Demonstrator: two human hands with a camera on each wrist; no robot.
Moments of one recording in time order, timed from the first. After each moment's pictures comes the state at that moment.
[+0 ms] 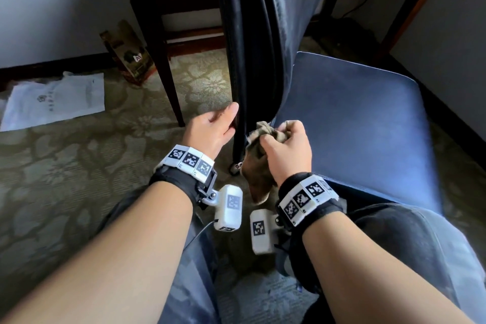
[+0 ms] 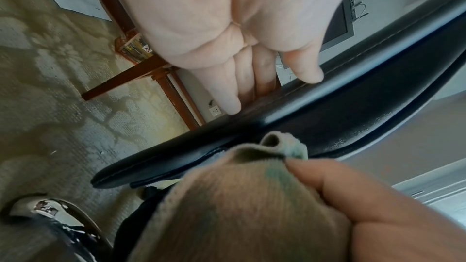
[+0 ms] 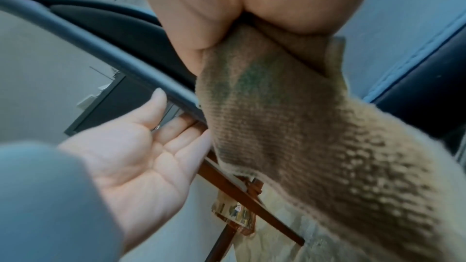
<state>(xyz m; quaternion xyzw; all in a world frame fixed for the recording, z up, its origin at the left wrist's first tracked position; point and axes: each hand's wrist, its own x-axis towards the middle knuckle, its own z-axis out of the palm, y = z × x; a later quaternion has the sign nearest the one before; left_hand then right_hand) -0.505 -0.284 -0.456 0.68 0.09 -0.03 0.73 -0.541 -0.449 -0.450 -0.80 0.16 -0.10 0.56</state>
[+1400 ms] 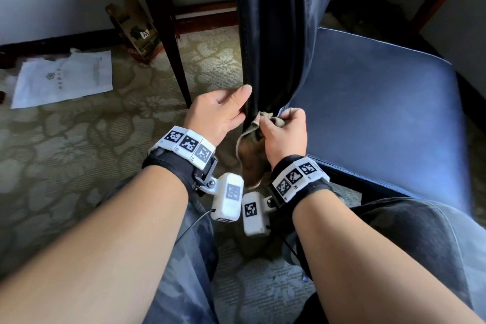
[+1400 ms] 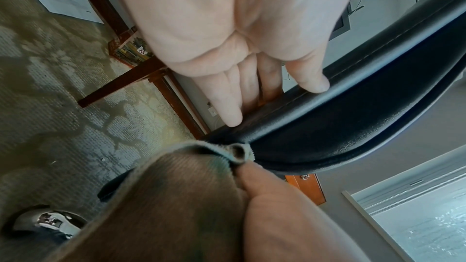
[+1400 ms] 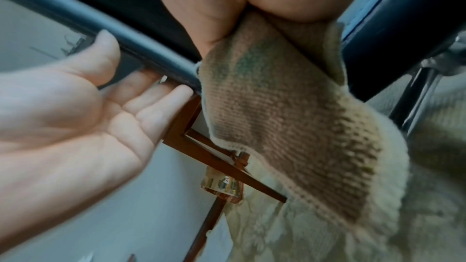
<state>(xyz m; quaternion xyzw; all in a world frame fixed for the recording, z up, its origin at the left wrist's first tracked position) -0.502 -0.275 -0.450 0.69 0.06 -0.05 0.72 -0.513 -0.425 -0.488 -0.78 0.20 -0.08 0.58</state>
